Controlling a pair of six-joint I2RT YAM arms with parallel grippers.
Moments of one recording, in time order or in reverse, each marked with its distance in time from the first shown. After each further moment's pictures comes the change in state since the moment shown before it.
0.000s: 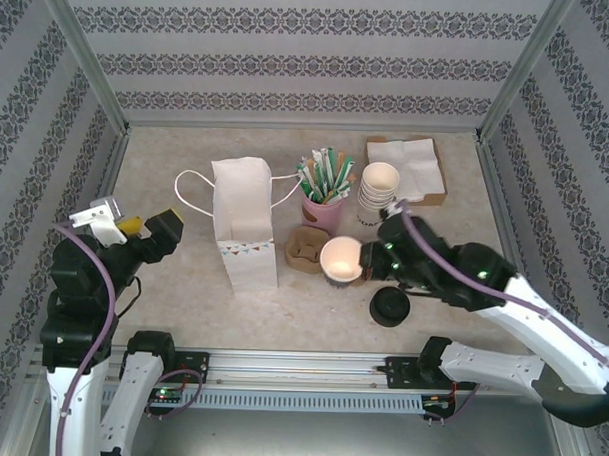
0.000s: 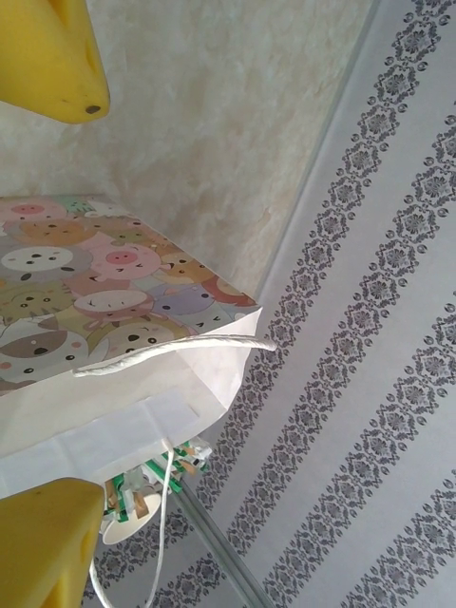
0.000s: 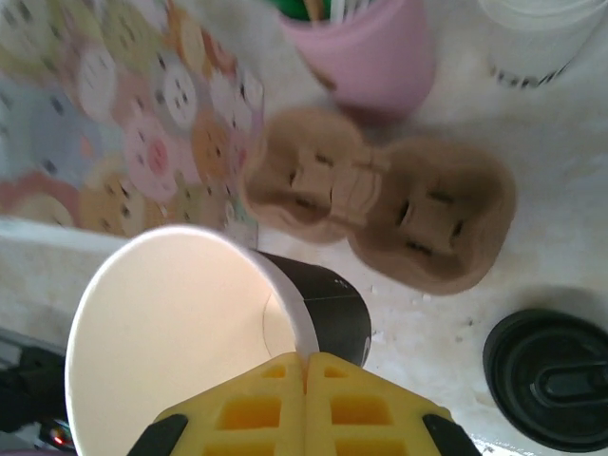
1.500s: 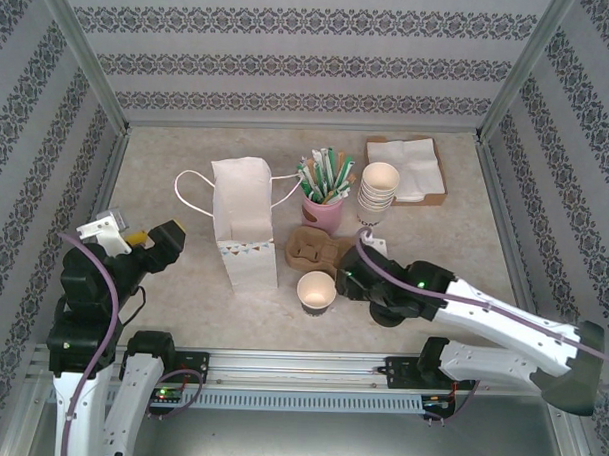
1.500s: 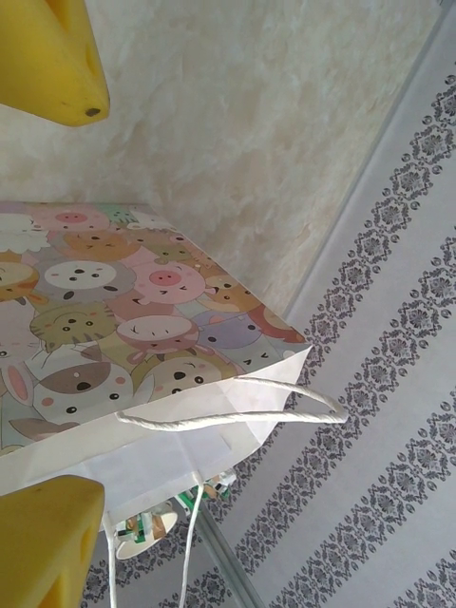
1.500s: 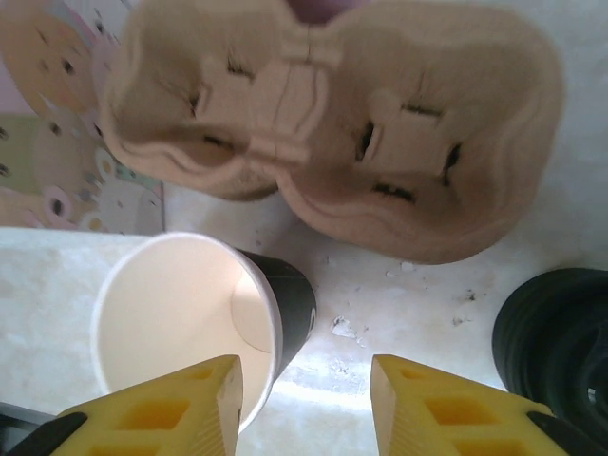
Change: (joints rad) left arm 0.000 -0.058 -0.081 -0.044 -0.008 -0.051; right arm 0.029 0.012 -0.308 0.199 0.062 0.130
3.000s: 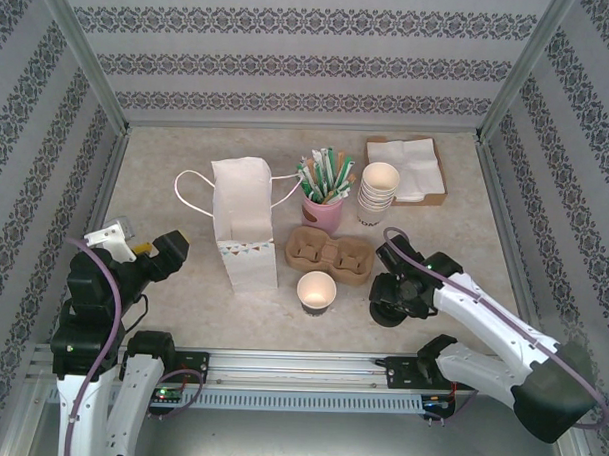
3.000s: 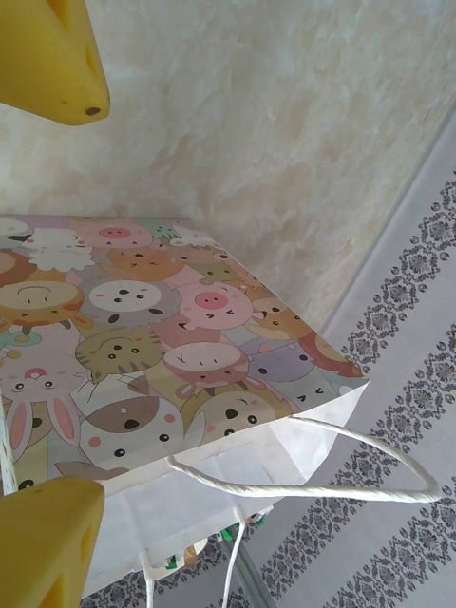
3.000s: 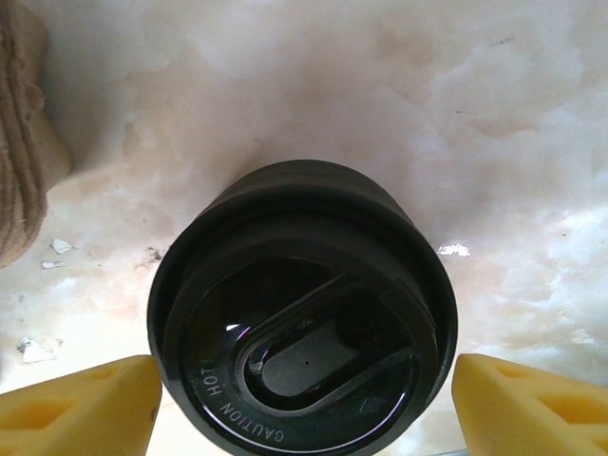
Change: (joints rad) left arm 0.000 -0.035 -0.047 -0.065 0.016 -0.005; right arm -0.440 0.039 -0.229 -0.141 -0.193 -0.113
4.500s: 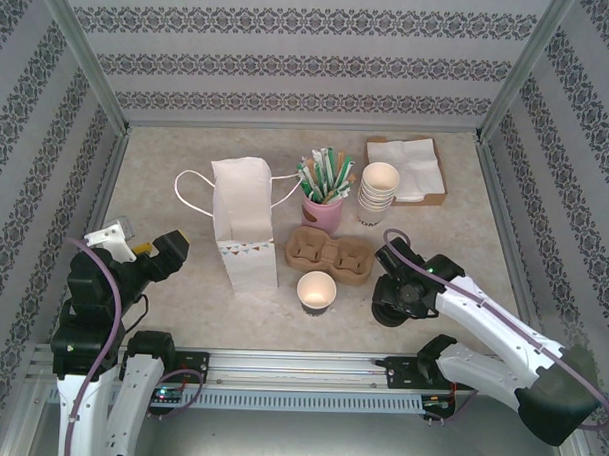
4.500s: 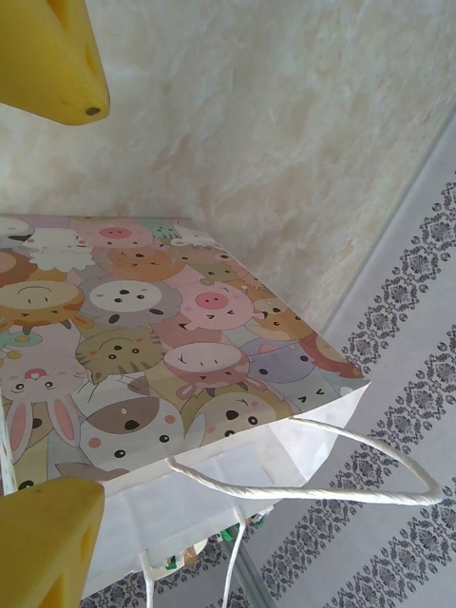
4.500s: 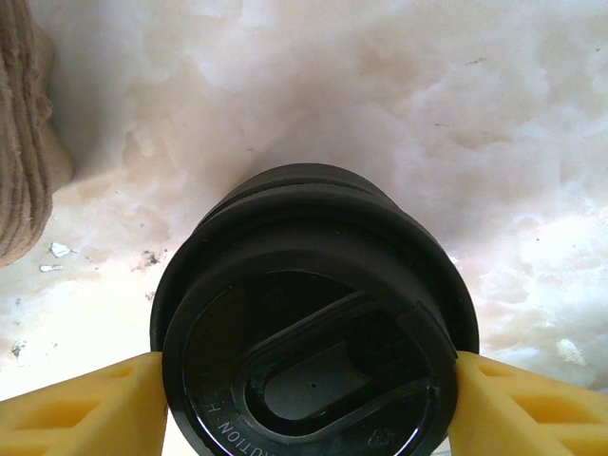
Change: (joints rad) left arm 0.000 0.000 -0.002 0.000 0.000 -0.002; right arm 0.034 -0.039 0.011 -0.029 0.048 0.024
